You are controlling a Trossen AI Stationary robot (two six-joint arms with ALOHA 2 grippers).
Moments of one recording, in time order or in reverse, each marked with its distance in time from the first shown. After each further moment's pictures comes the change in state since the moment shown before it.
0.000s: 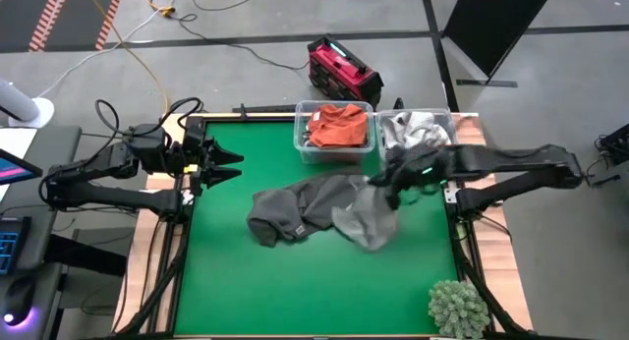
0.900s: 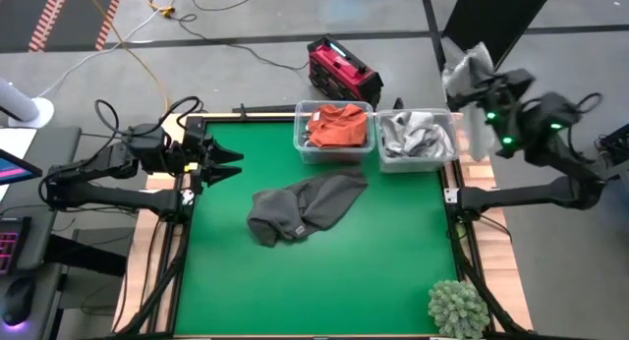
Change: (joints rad) left arm 0.000 0.000 0.000 0.006 -0.026 -0.021; right arm -0.204 -0.290 0.182 0.507 0.882 -0.711
